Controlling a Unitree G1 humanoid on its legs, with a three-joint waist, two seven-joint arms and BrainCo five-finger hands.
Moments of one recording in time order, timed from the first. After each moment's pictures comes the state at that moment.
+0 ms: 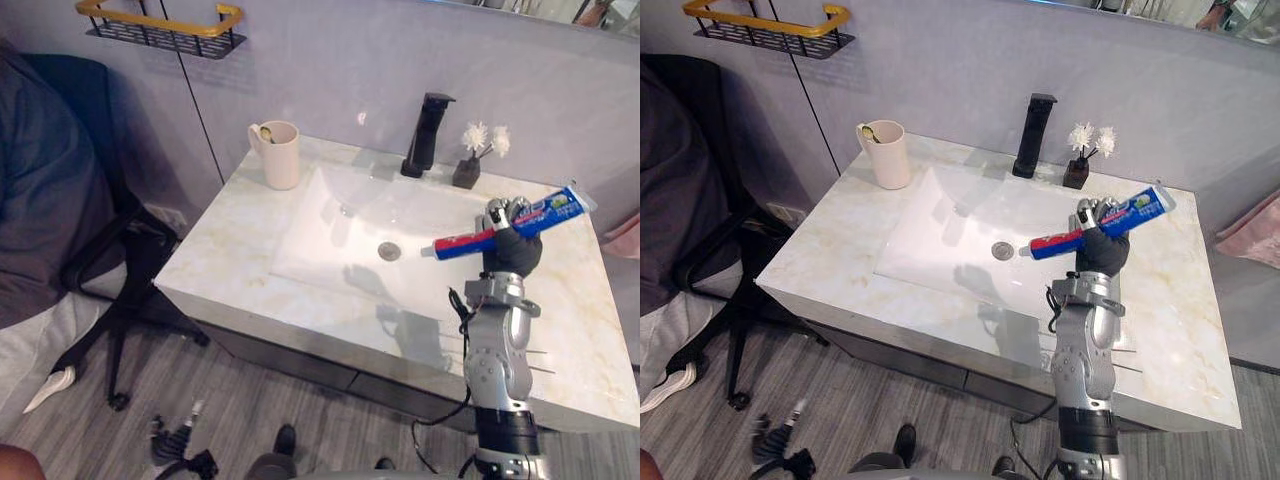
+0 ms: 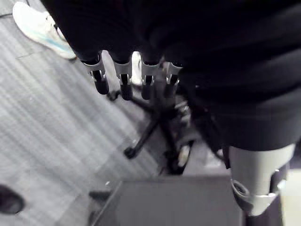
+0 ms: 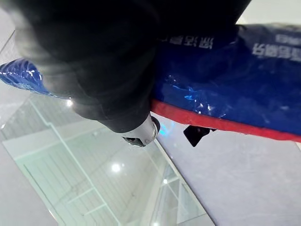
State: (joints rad) left arm 0.31 -0.05 0.34 0.56 0.03 -0.07 0.19; right arm -0.28 -0.07 -0.14 -0.06 0.57 -0.22 -0.13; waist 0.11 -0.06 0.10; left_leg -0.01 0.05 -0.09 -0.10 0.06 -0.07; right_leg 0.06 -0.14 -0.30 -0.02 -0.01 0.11
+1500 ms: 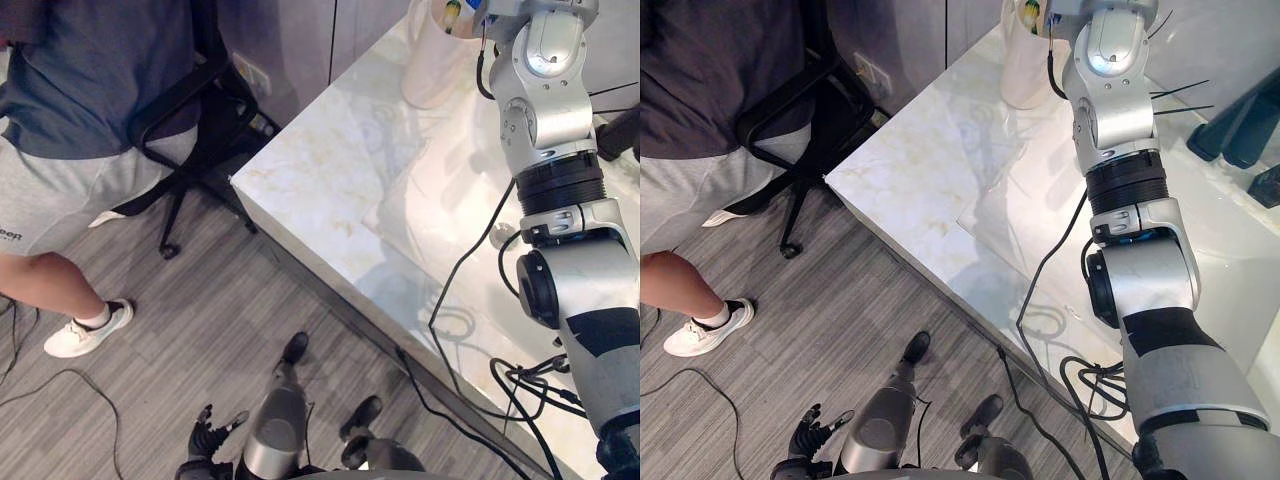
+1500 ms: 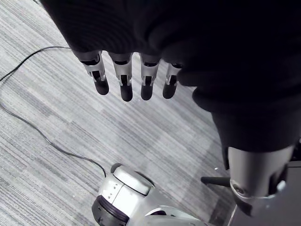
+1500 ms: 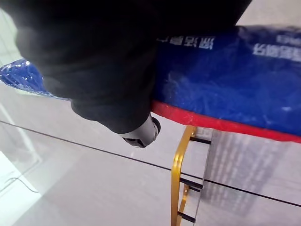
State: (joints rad) left arm 0.28 0.13 0.09 0.70 0.09 -0.12 0.16; right arm -1.39 -0.44 0.14 0.66 0.26 -0.18 -0.38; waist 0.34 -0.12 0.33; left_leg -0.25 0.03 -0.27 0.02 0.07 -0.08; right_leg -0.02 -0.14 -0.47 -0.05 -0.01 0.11
